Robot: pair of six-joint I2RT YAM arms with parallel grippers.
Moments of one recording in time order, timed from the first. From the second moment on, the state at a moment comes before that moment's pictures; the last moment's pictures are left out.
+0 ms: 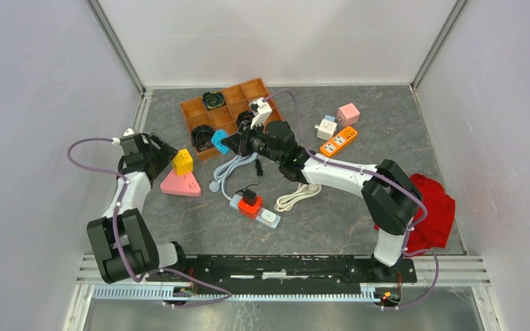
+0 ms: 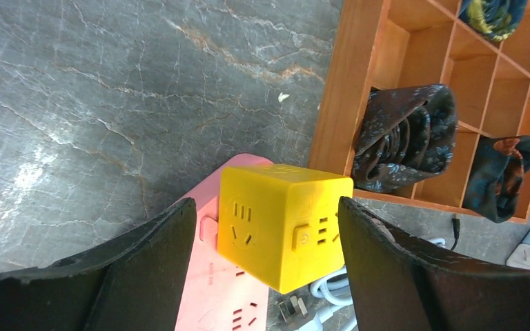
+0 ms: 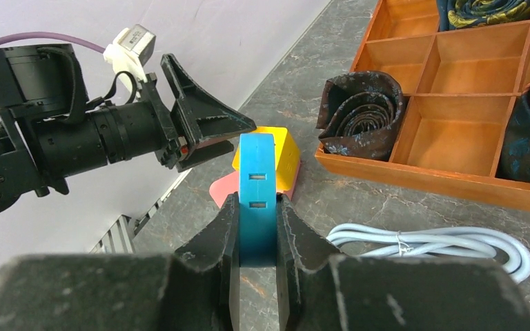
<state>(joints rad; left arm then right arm) 0.30 1.27 0.74 -0.15 0.12 -0.57 0.86 1.81 1.24 0.49 -0.09 0.56</state>
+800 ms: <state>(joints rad) 0.32 1.22 0.58 -0.03 0.31 -0.68 0.97 2.01 1.44 0.42 0.03 0.52</state>
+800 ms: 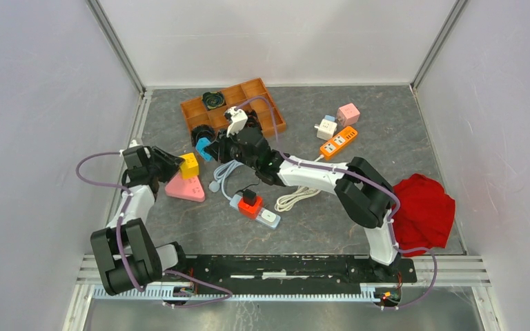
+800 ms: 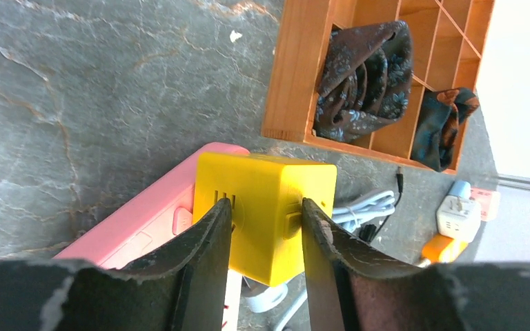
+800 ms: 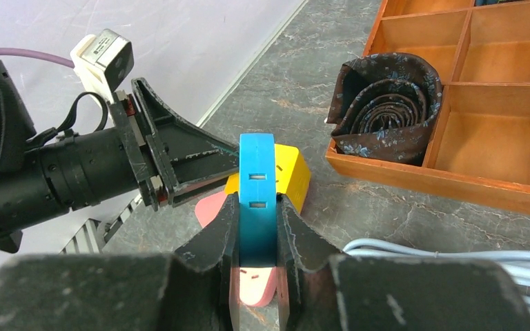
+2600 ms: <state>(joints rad) 0.32 0.99 0.44 -0.12 0.28 -0.98 1.10 1.97 1.42 0.26 0.50 0.36</state>
